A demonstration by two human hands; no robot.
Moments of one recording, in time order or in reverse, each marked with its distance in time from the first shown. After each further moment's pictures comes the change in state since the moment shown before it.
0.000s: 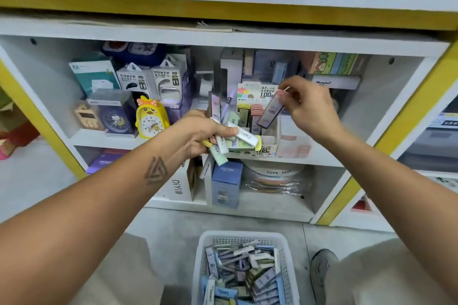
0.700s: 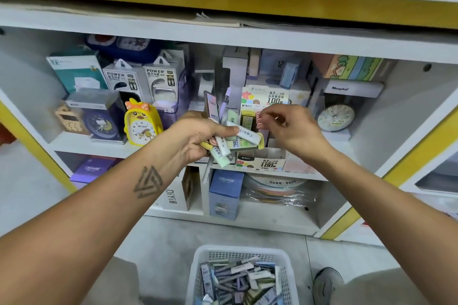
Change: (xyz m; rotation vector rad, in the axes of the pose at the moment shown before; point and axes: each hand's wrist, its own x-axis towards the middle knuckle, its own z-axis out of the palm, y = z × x) left_hand 0.044 0.007 -0.002 -0.108 0.004 -0.046; right_hand 0.010 0.010 0.055 0.094 -0.214 0.031
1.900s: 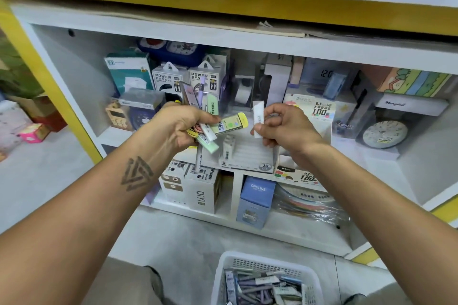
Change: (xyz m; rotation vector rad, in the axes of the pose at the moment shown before) left_hand -0.007 0.032 -0.099 -0.043 0.223 0.032; right_hand 0.035 -0.069 0.064 0.592 -0.232 0.333
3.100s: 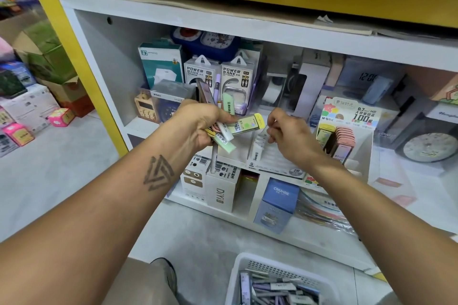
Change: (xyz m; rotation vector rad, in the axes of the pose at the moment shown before) left_hand 0.011 -0.003 -0.030 -0.077 0.053 0.020; right_hand 0.041 0.039 0.043 -0.653 -0.026 -0.377
